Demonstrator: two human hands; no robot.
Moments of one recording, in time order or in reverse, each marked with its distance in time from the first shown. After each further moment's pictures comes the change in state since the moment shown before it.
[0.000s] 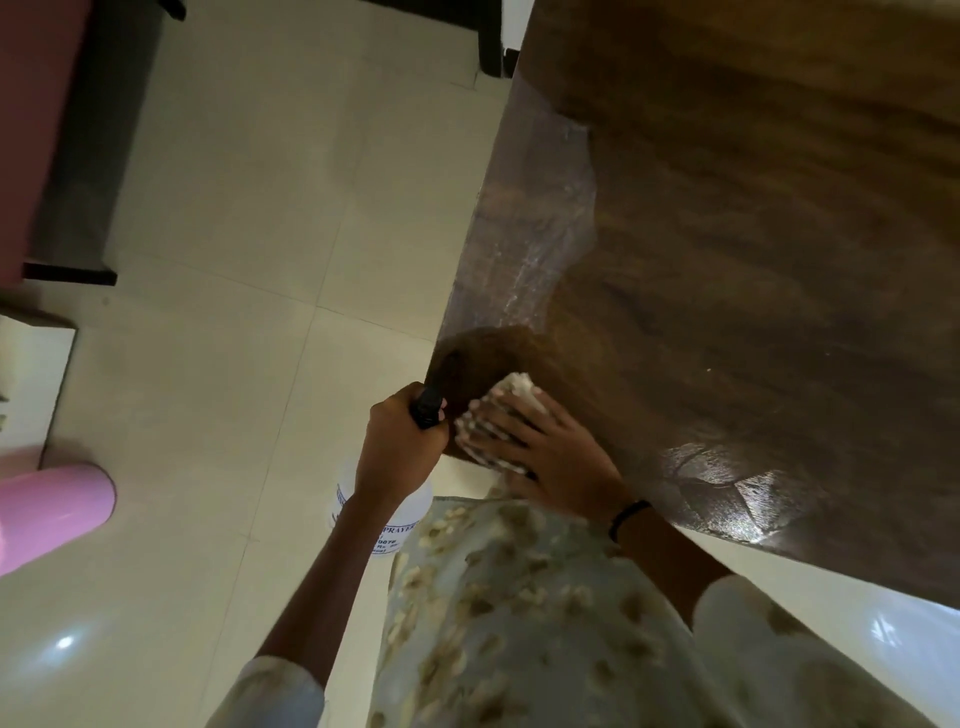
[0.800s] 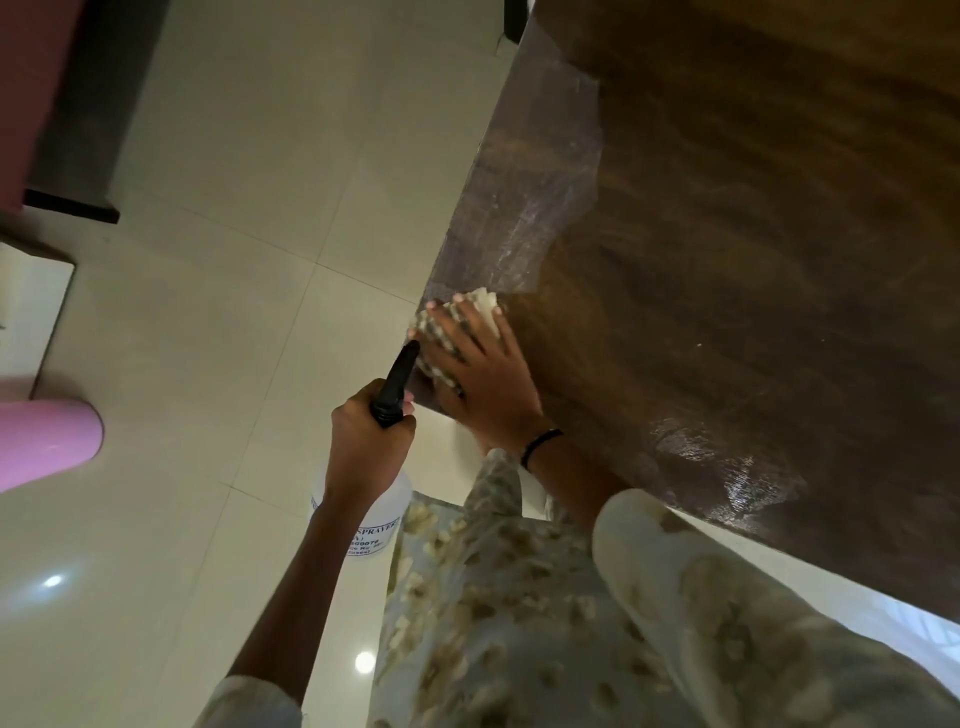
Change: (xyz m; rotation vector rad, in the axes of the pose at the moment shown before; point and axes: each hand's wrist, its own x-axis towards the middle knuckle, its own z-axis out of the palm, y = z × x) left_hand -0.050 -0.025 0.019 -0.039 0.184 -0.078; right_hand 0.057 -0.018 -0.007 0.096 0.105 0.163
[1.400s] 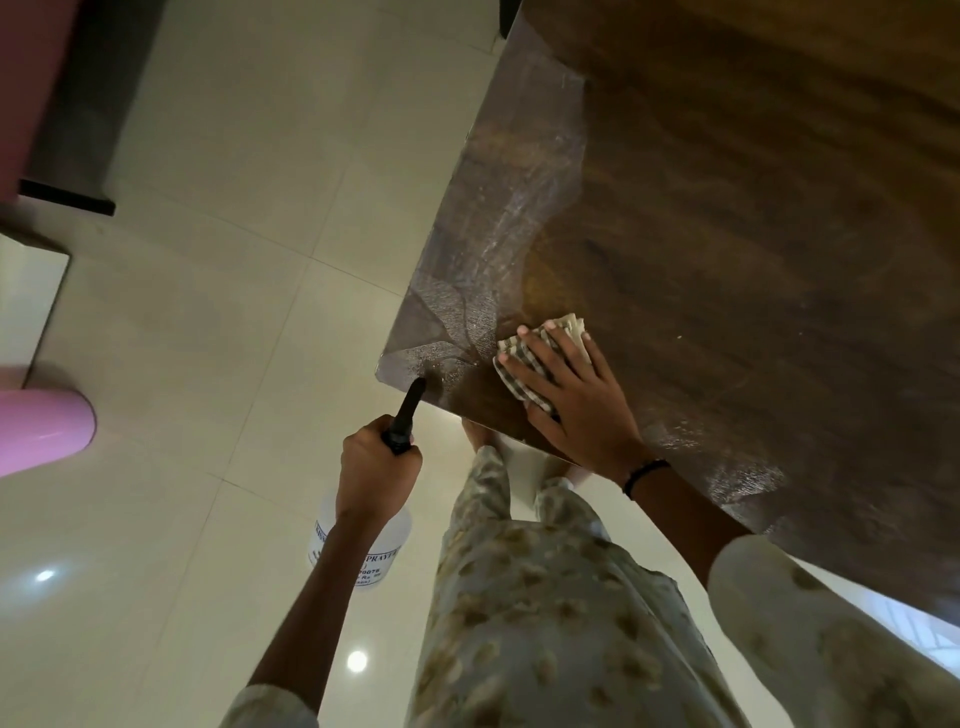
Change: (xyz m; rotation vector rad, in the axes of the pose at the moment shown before) left_hand -0.028 -0.026 0.031 0.123 0.004 -0.081; right_hand -0.092 0.077 -0.024 -0.115 -0.050 0.014
